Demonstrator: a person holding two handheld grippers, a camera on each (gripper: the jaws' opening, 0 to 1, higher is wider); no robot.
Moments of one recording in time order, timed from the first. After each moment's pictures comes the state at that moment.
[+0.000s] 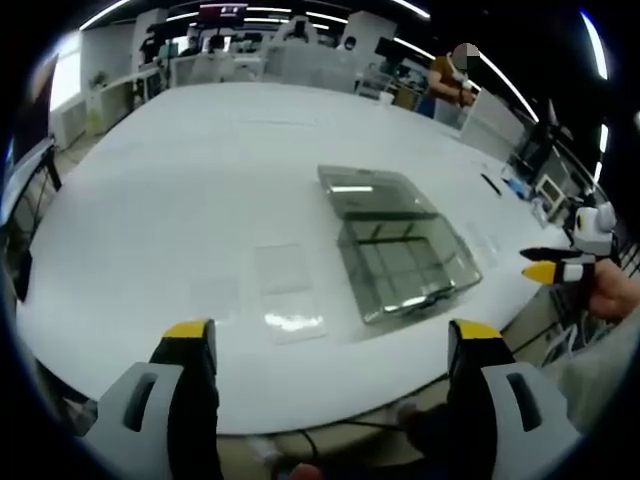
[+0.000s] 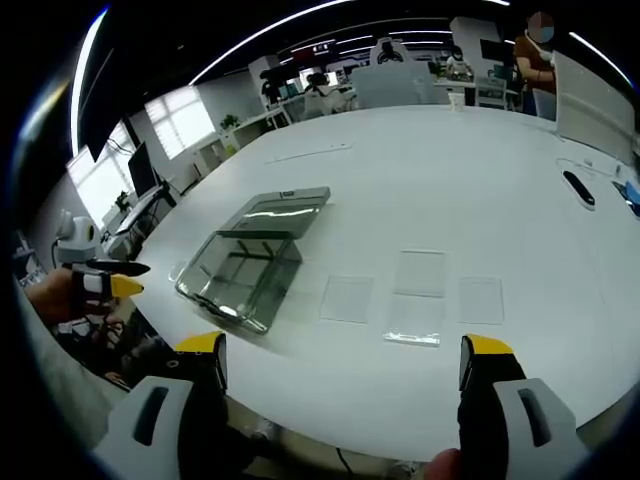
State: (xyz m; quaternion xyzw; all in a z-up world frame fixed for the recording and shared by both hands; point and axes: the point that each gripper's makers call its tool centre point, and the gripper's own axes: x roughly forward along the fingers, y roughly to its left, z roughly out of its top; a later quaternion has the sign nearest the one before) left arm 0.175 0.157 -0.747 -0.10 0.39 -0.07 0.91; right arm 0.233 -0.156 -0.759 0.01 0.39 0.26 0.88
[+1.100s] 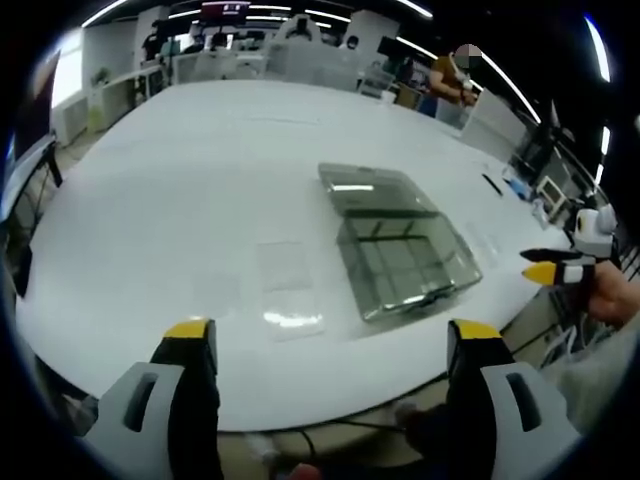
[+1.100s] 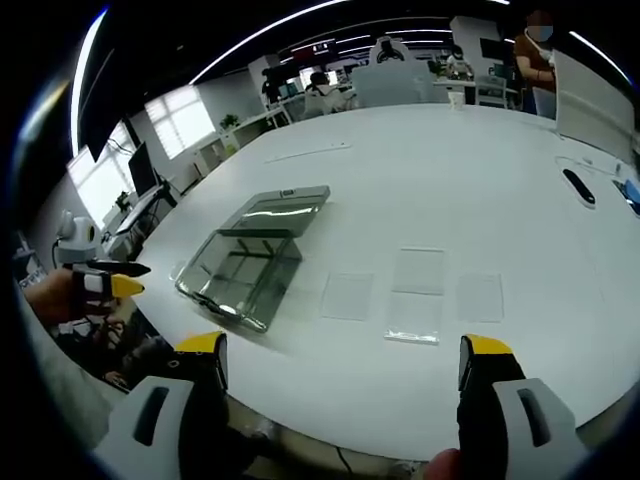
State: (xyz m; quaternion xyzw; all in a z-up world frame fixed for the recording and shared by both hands) left arm 0.173 0.155 -0.749 -0.10 0.39 -0.07 0.91; right arm 0.232 -0.157 -0.759 0.02 0.39 0.26 0.88
